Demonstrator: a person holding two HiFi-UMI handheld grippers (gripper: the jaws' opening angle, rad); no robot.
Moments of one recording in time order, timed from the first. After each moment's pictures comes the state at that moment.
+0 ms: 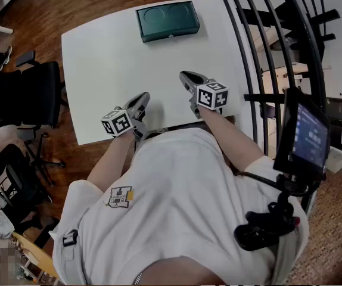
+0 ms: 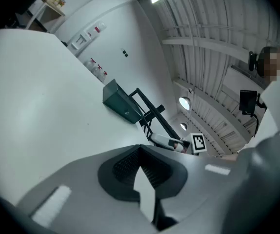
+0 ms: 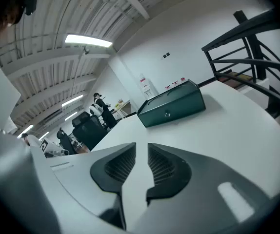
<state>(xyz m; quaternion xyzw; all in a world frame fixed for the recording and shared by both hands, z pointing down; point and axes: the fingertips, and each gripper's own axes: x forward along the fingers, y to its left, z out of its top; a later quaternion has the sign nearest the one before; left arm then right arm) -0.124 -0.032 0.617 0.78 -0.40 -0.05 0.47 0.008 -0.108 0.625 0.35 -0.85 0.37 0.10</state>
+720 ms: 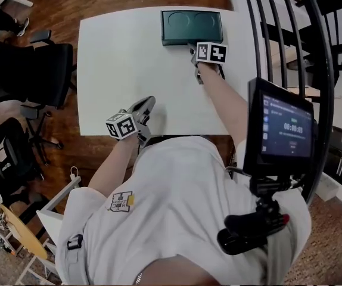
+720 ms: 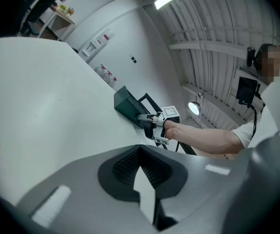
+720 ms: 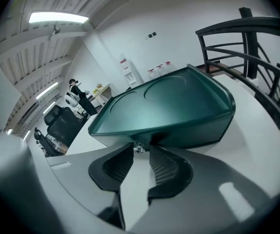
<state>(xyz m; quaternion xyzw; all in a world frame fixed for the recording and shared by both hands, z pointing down) -0.132 -0.026 0.617 0.76 -0.44 -0.06 0.48 -0.006 -0.272 0.665 0.41 -0.78 0.41 0.23</state>
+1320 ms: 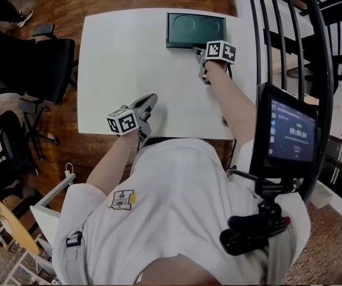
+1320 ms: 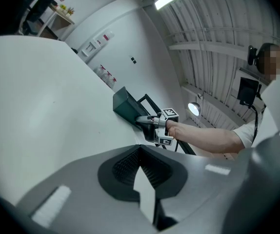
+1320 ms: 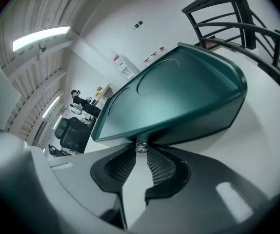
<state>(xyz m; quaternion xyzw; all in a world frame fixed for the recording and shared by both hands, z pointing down) -0.128 -0.036 0.618 0.76 -0.44 -0.07 0.48 -0.008 -0.270 0.677 0.36 -0.75 0.52 0.21</state>
